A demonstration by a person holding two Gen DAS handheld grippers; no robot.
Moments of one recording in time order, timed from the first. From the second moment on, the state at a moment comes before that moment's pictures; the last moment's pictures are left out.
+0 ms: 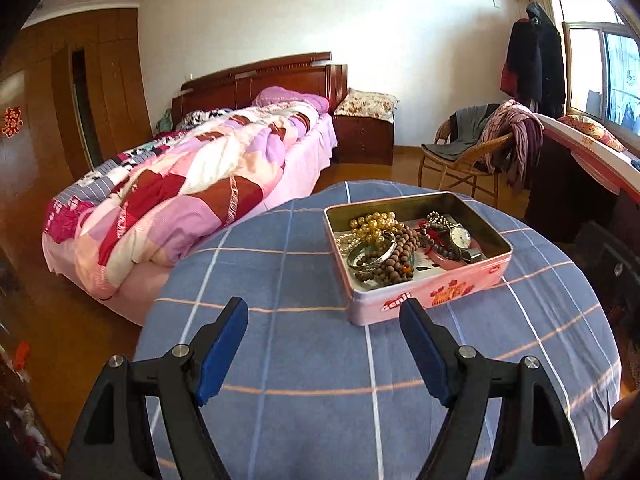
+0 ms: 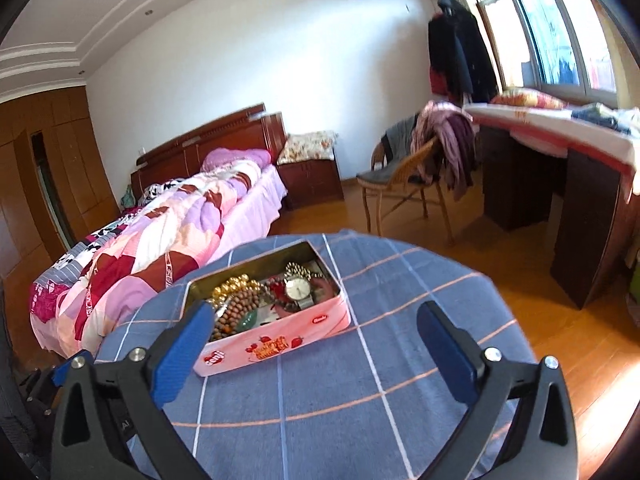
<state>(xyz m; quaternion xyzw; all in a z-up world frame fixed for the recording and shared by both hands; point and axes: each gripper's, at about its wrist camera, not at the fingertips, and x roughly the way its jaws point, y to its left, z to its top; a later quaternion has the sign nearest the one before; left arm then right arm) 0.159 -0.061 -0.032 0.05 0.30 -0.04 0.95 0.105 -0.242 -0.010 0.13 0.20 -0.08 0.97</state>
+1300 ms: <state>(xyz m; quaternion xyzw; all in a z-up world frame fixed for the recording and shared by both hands) 0.098 -0.055 0.011 0.05 0.22 -0.04 0.97 0.058 -0.219 0.025 0.10 0.11 -0.07 0.99</state>
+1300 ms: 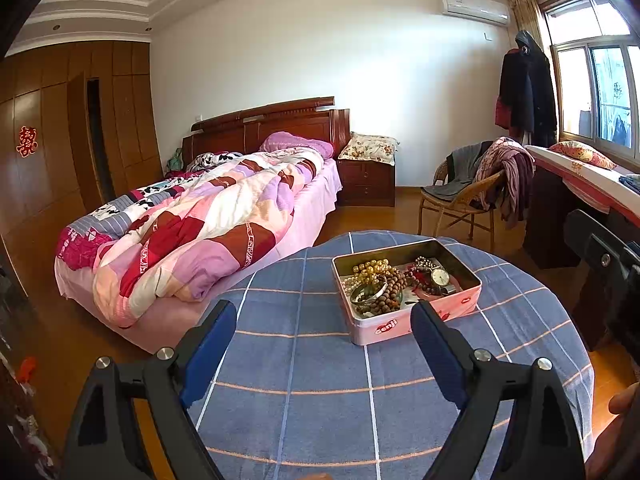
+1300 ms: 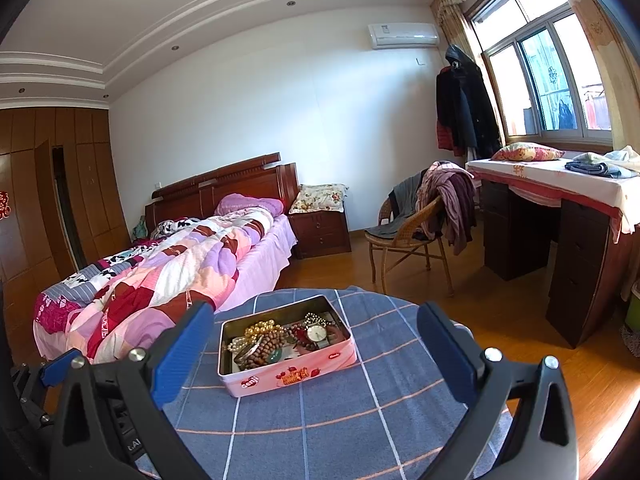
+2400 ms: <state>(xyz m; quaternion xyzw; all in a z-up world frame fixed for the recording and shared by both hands) 0.095 -0.055 0.016 0.05 0.22 -0.03 0.97 0.055 -0.221 0.029 0.10 0.12 -0.07 0.98</state>
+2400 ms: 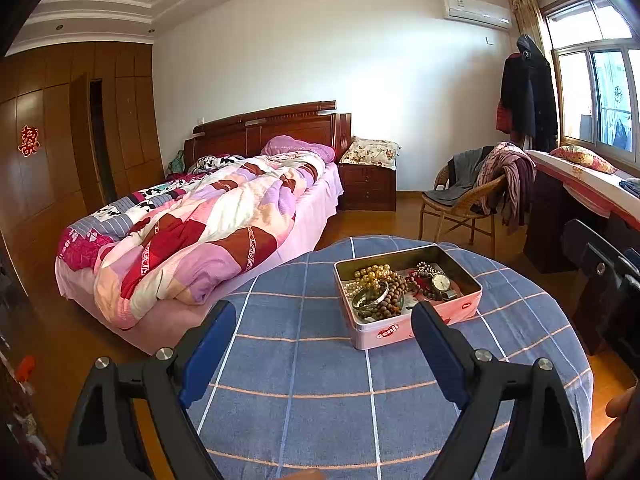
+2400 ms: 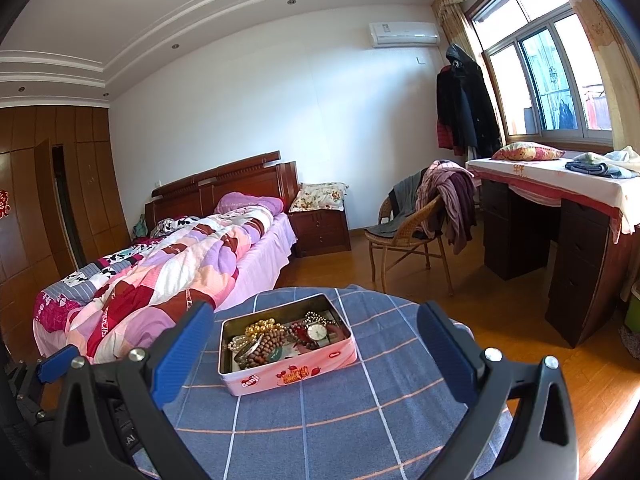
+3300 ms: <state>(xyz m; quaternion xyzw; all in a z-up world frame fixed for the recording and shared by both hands) 0.110 -0.053 0.007 0.04 0.22 -0.04 0.97 0.074 -0.227 0.021 0.10 0.16 -0.10 0.98</state>
